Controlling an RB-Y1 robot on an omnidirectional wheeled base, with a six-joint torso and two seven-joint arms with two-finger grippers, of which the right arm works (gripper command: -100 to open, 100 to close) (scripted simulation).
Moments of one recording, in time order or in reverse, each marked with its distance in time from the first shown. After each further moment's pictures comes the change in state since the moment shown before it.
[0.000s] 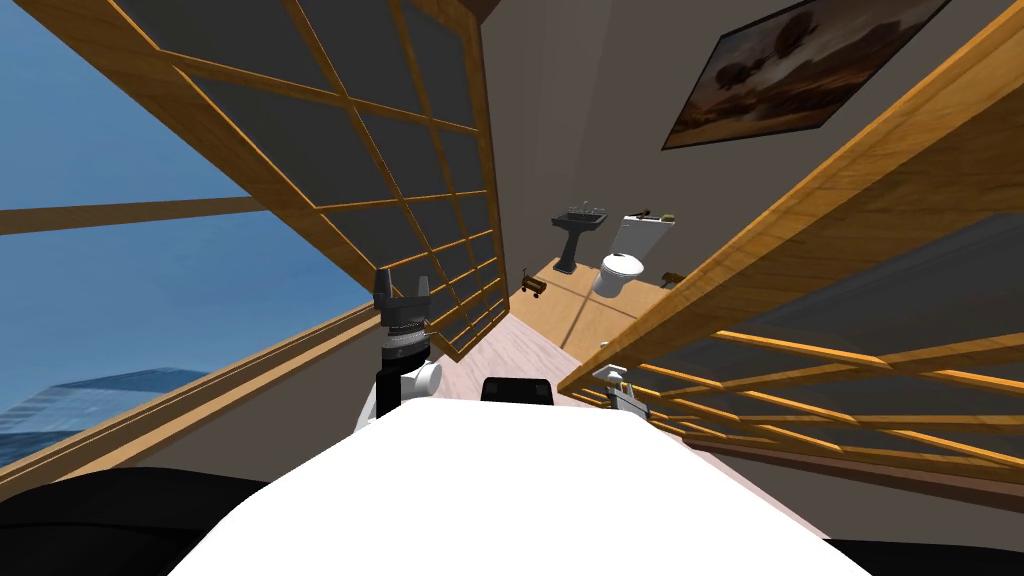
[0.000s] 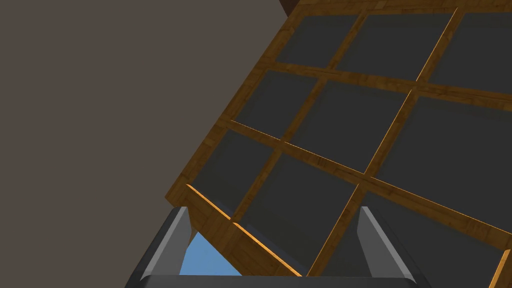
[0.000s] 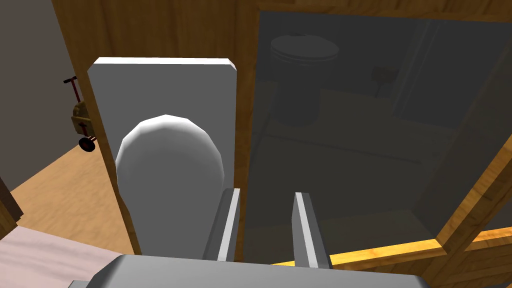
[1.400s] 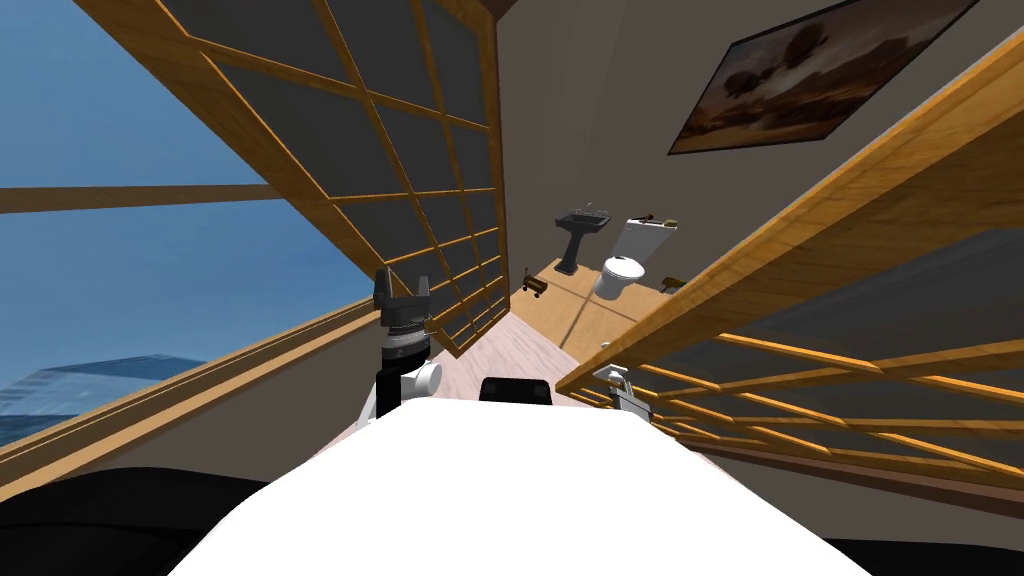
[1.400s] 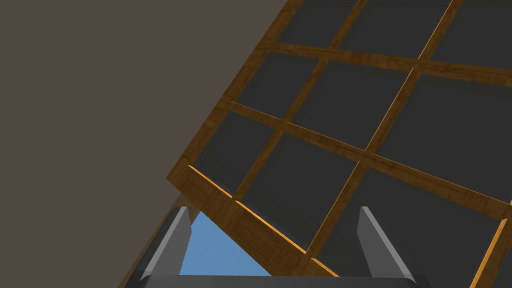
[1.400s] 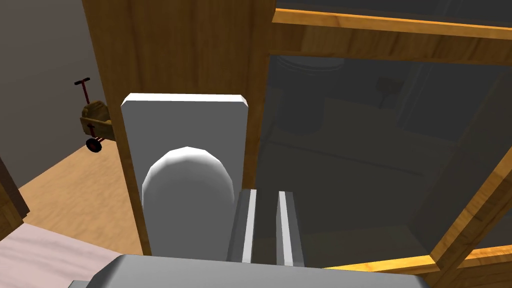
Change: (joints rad) arm 0.016 -0.022 -0.001 -0.034 -0.004 0.009 -0.008
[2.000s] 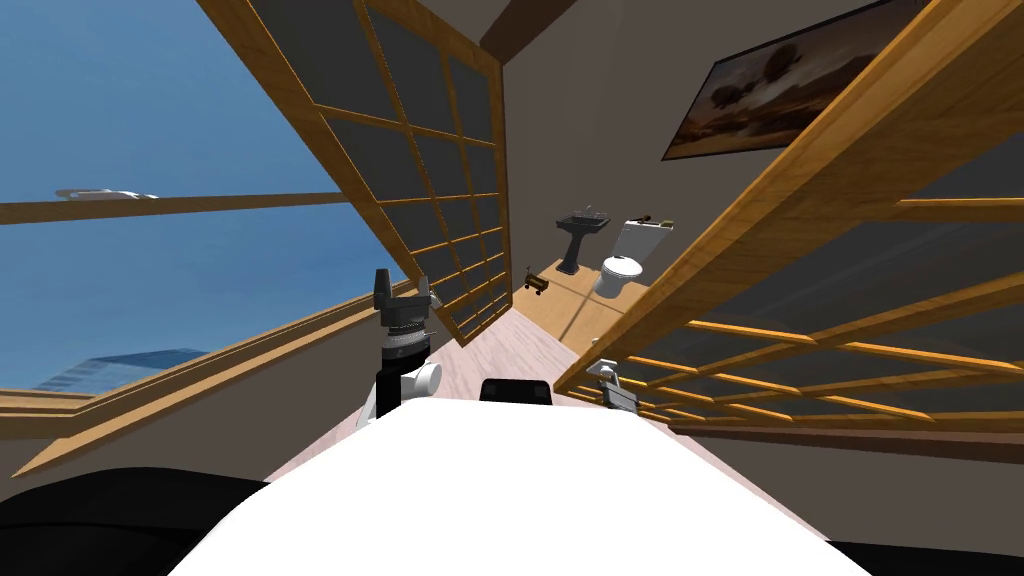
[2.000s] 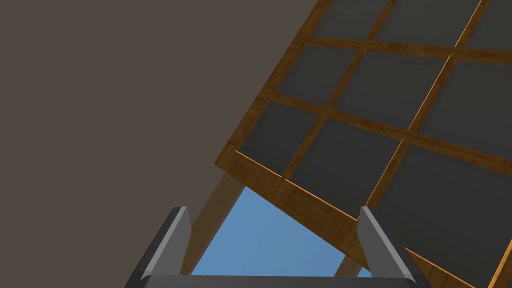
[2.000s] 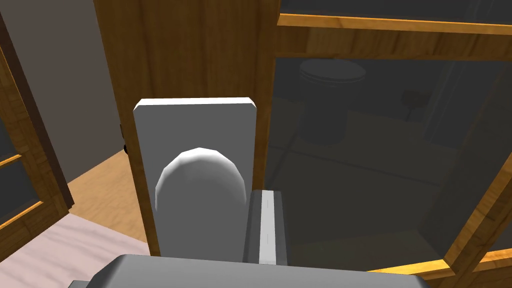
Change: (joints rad) arm -0.071 0.018 0.043 0.070 0.061 -0.043 -0.035
